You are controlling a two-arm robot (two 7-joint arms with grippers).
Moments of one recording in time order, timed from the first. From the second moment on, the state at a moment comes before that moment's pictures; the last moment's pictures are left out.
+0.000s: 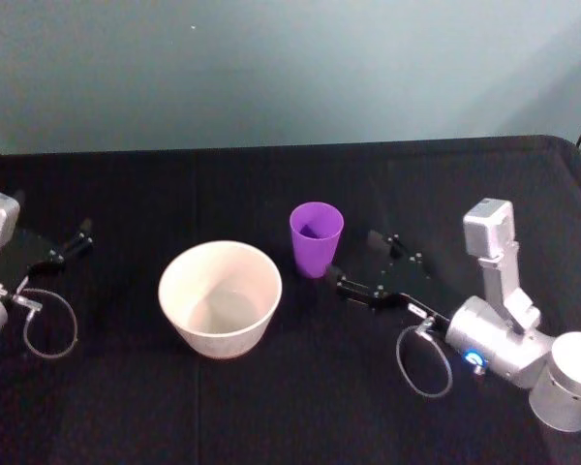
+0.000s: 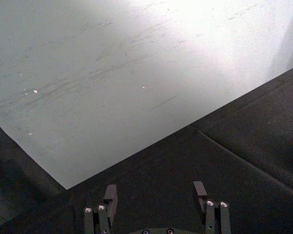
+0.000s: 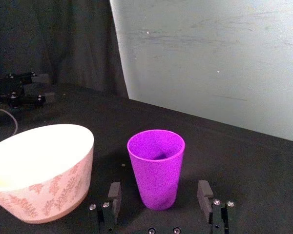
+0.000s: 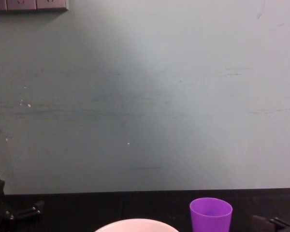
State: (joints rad) left arm -0.20 0.60 0.45 -1.41 -0.25 -0.12 0.03; right arm 0.22 0.48 -0.46 -1.28 0.50 -0.21 0.45
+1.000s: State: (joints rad) left arm -0.20 0.60 0.45 -1.41 -0.25 -0.12 0.03; right arm 0.35 0.31 -0.46 -1.06 0.38 -0.29 0.47
